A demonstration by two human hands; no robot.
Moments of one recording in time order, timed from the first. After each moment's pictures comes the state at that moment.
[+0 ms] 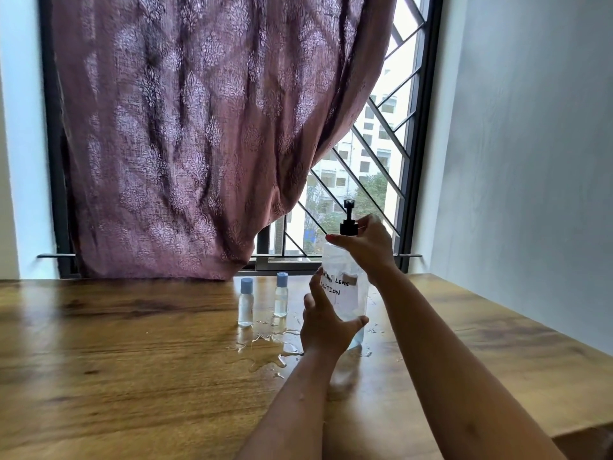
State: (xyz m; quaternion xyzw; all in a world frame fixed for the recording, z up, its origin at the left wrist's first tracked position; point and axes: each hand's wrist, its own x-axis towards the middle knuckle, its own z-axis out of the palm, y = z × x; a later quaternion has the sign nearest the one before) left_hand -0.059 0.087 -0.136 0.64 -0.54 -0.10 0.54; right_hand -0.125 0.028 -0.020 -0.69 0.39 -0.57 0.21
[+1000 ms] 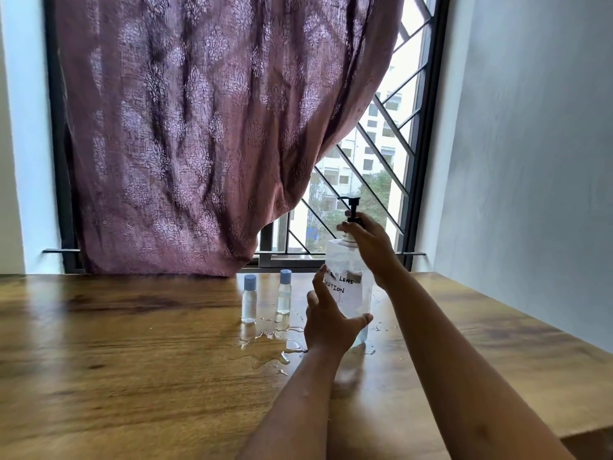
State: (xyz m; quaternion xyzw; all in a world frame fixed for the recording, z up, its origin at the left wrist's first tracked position) left_hand -0.061 0.087 -0.136 0.64 -0.53 -0.10 0.54; right_hand -0.126 0.031 -0.025 -0.73 0.30 -0.55 0.29
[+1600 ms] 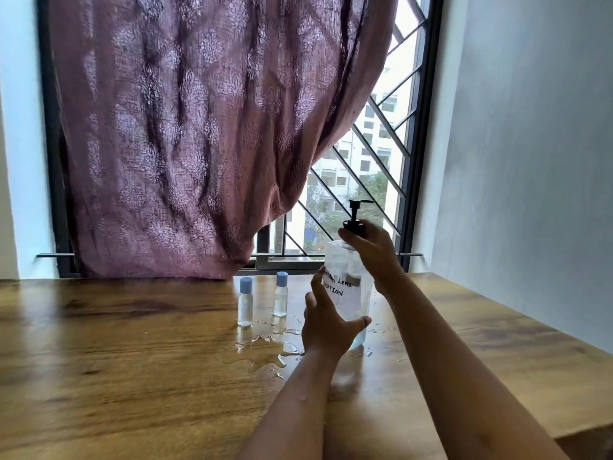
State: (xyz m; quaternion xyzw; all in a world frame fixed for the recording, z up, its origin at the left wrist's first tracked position) left_hand -0.061 0.086 -0.136 0.64 -0.54 -0.09 0.54; right_hand -0.136 0.029 -0.031 -0.70 0.27 -0.57 0.32
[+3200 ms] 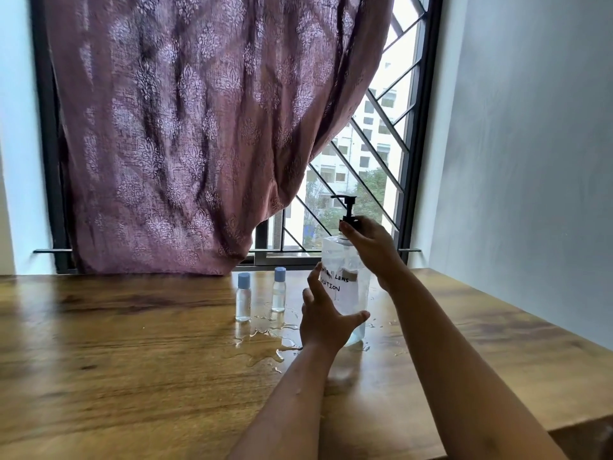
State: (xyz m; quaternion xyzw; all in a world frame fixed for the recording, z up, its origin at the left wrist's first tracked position) left_hand -0.061 0.087 -0.136 0.64 -0.54 -0.11 0.54; right_hand -0.141 0.032 -0.031 -0.74 0.32 -0.54 0.25
